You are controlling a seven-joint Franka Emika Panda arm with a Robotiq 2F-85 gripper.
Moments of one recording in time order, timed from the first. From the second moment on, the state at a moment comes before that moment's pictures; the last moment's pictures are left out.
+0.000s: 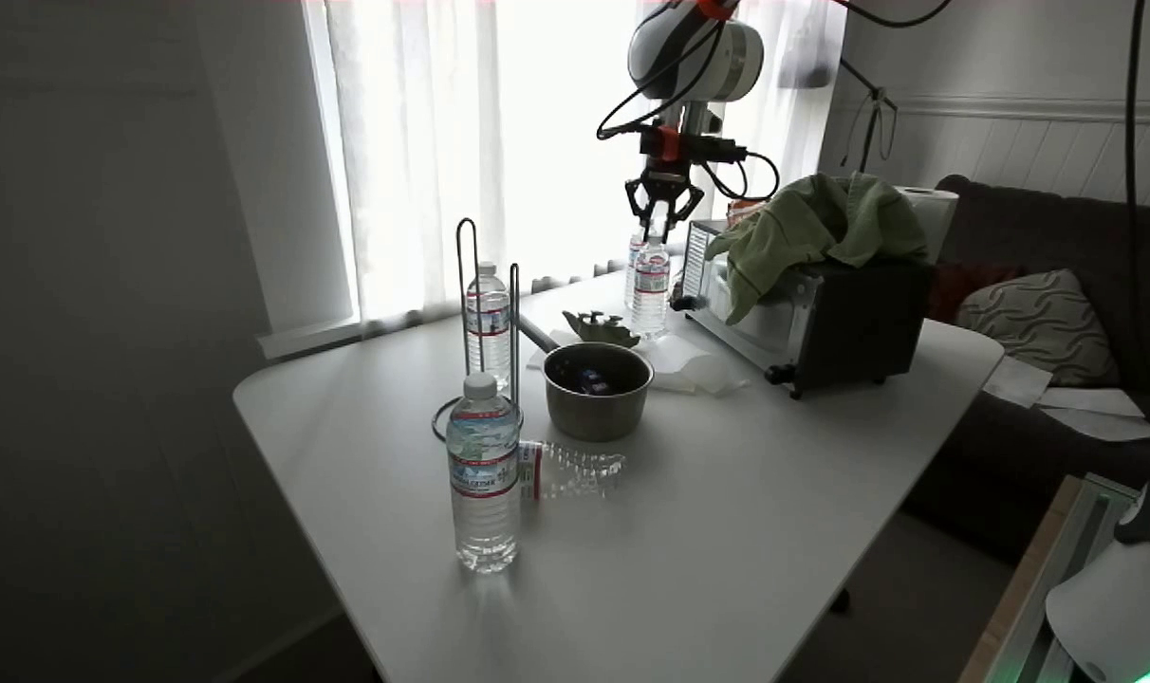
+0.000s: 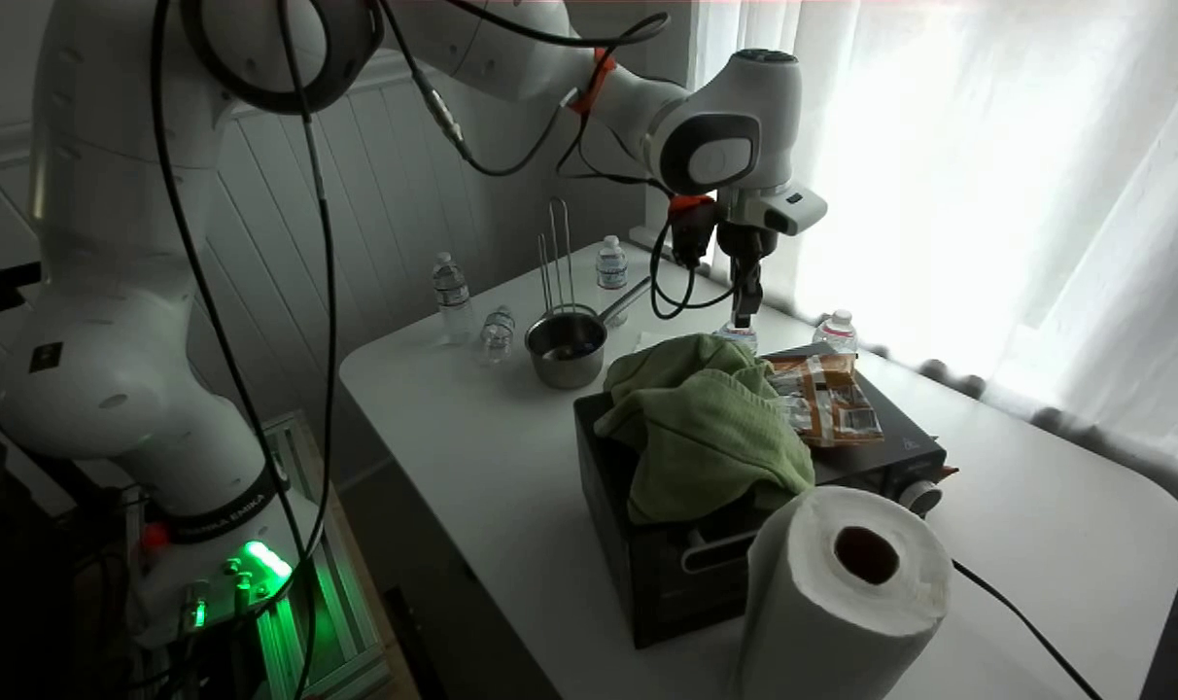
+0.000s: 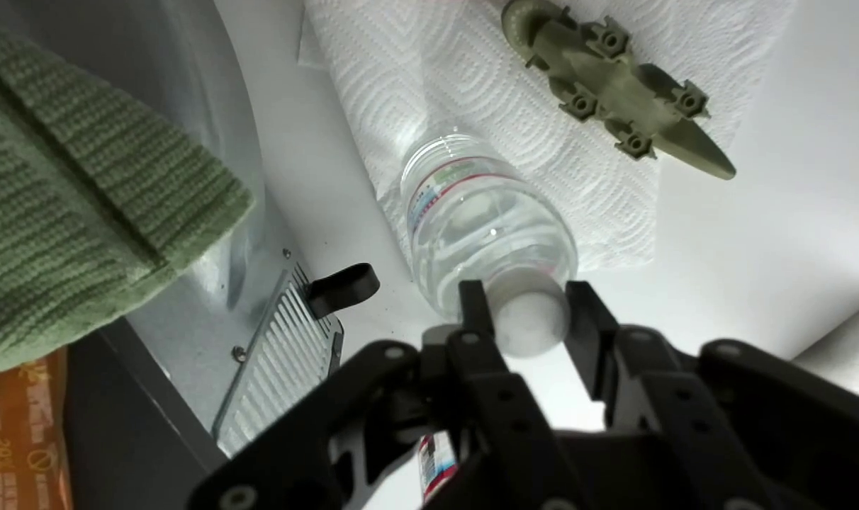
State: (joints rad) arm -0.13 0.55 -0.16 -1.59 0.12 2.25 0.41
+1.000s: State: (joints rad) arm 0.06 0.23 -0.18 -1.67 -0.15 2.16 0.61
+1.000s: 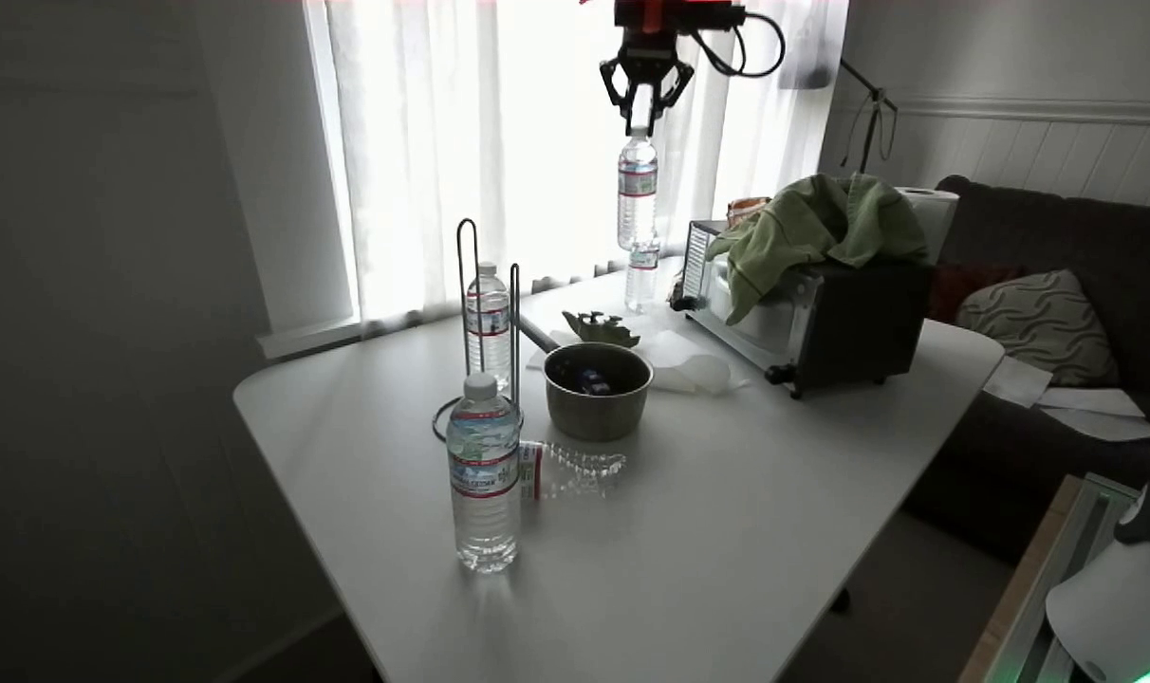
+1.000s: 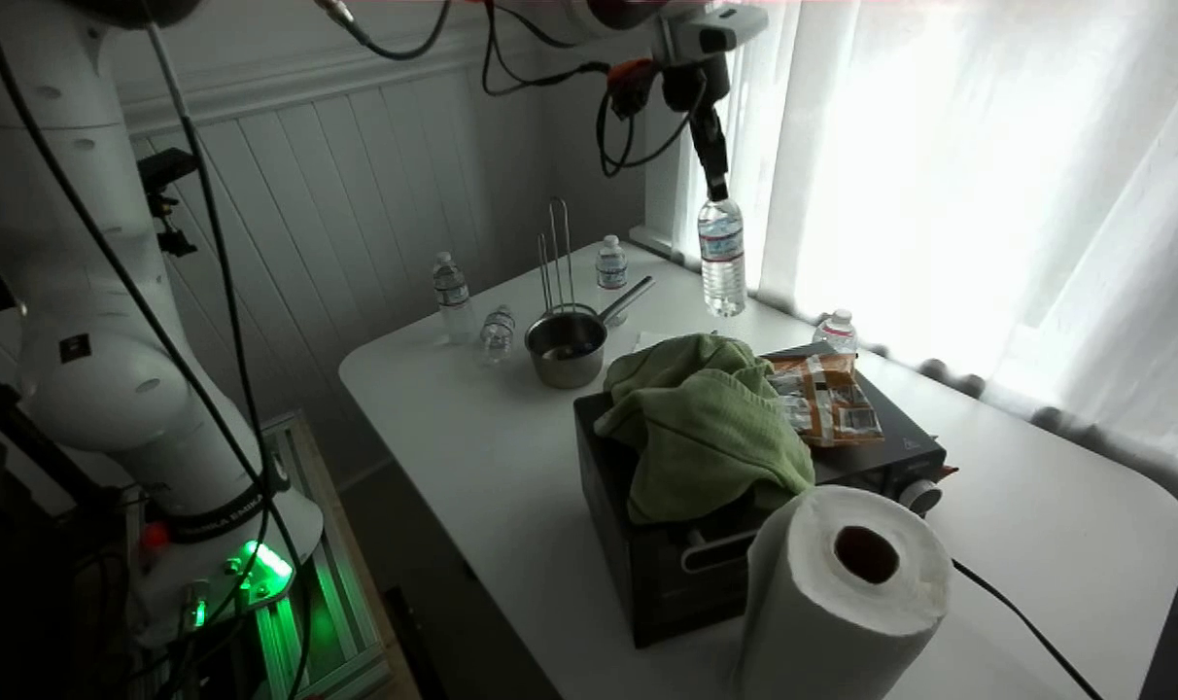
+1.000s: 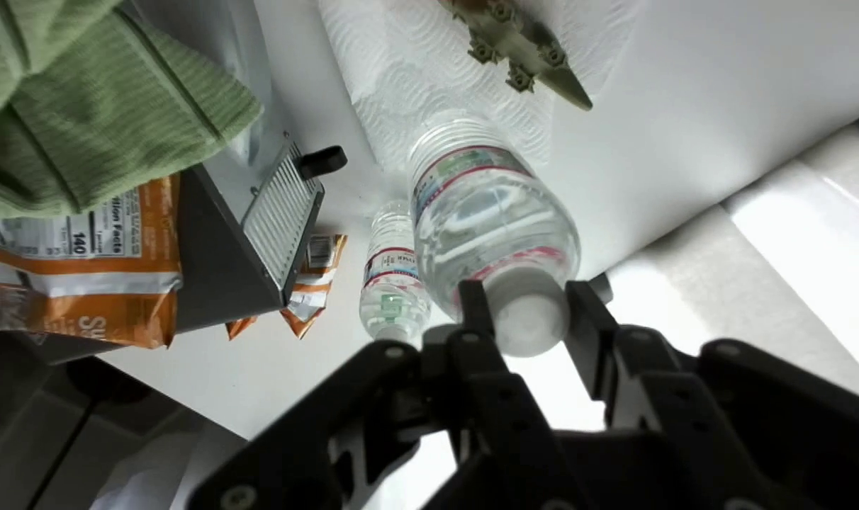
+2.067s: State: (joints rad) arm 0.16 0.00 0.15 -1.79 -0.21 2.19 0.63
